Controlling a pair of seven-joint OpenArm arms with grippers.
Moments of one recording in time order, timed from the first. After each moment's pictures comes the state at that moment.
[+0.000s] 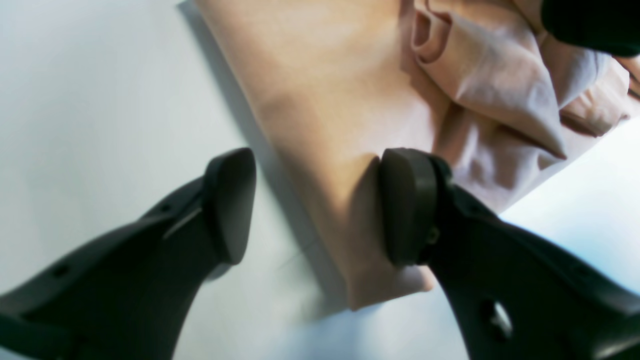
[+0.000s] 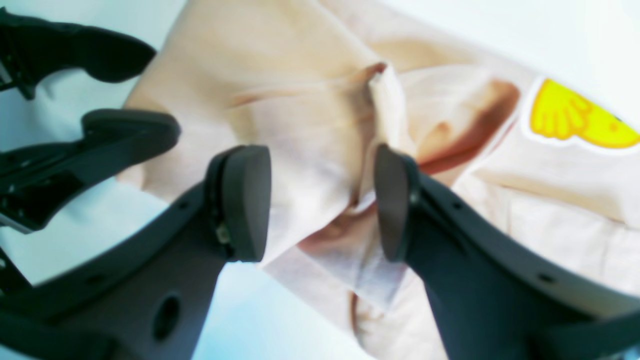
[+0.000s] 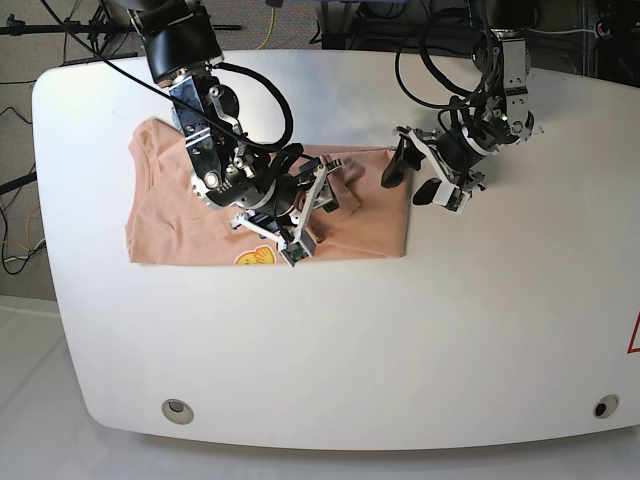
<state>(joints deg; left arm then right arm) 9.0 -4.9 -8.1 82.8 -12.9 -41.9 25.6 5.0 8.0 -19.9 98.2 22.0 8.9 -63.4</state>
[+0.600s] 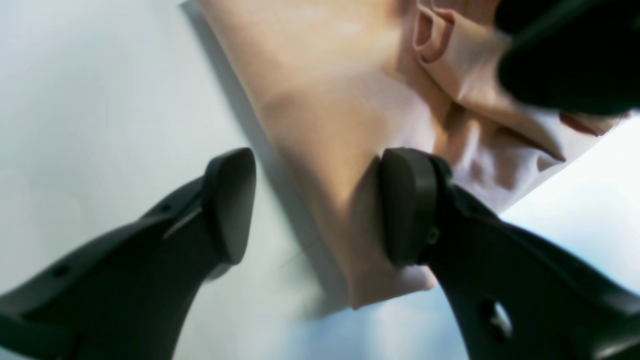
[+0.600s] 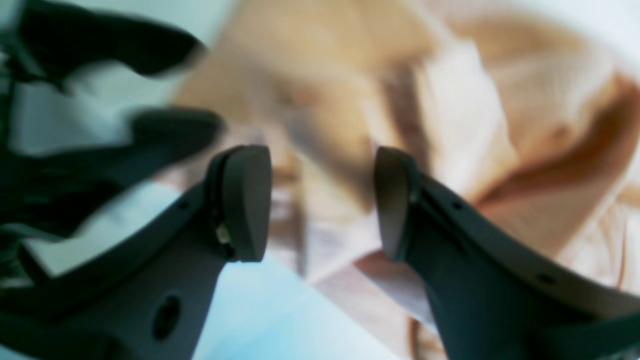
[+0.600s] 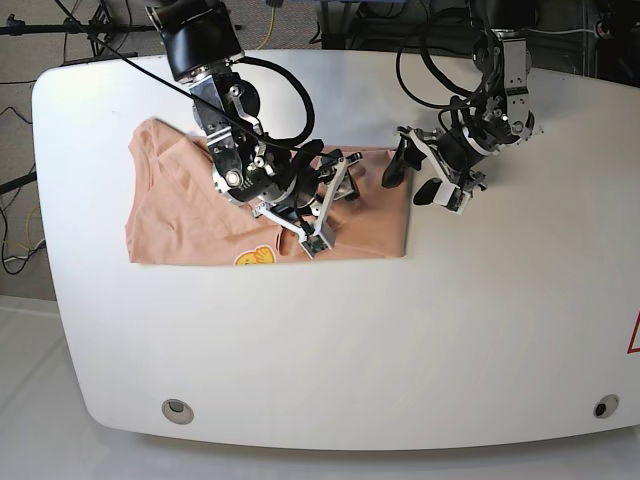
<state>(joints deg) 9.0 -5.1 -8.1 82.8 -13.0 -41.9 25.6 4.8 3.8 -20.2 93.6 21.6 9.0 -63.2</state>
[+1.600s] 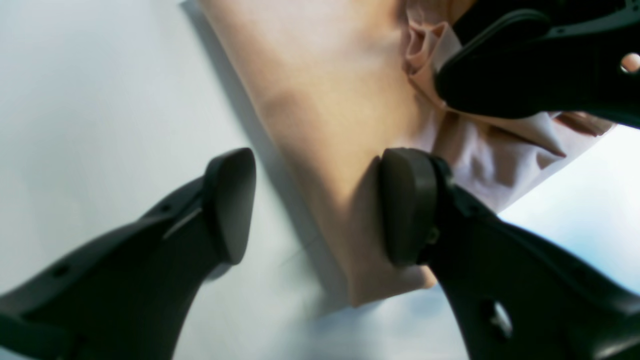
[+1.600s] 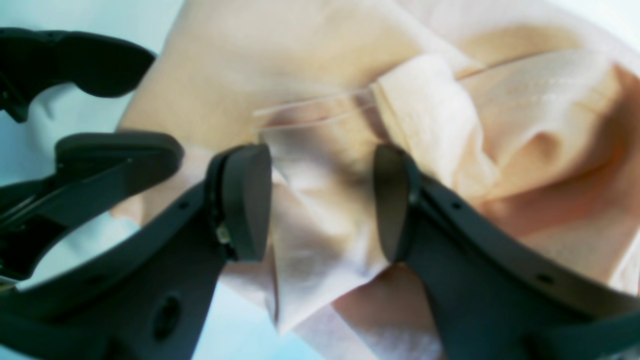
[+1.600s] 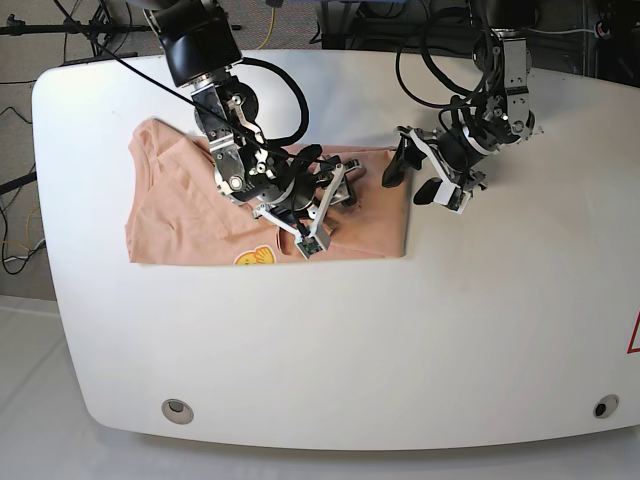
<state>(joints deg) 9.2 -5.1 -8.2 82.8 -13.0 -41.9 25.4 5.6 4.1 -20.3 86.0 21.8 9.1 -54.3</state>
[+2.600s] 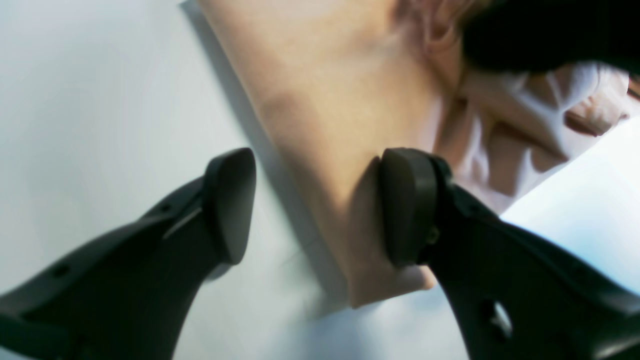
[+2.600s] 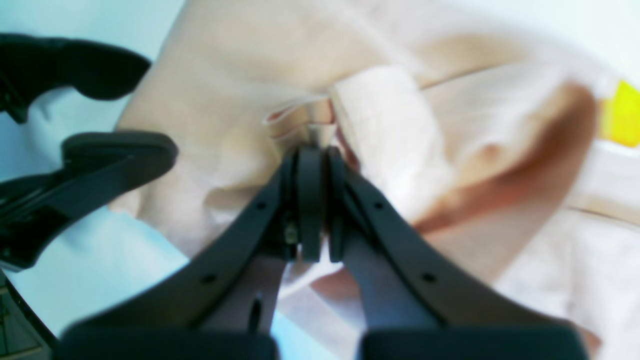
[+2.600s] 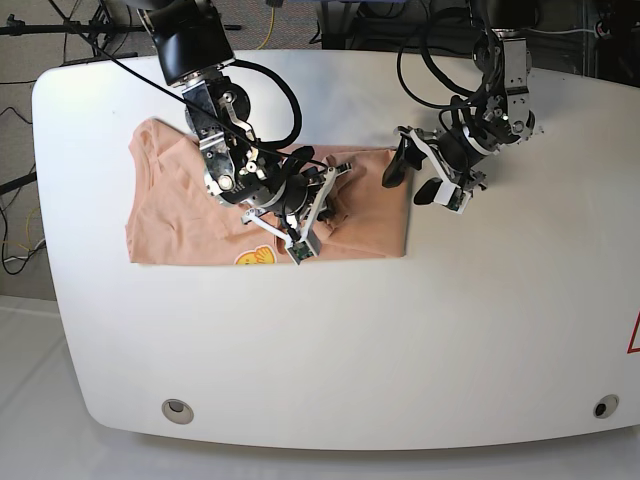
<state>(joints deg) 9.1 -5.1 -8.2 82.8 -13.0 -41.9 25.5 5.3 5.7 -19.9 90.9 21.6 8.8 -56.9</state>
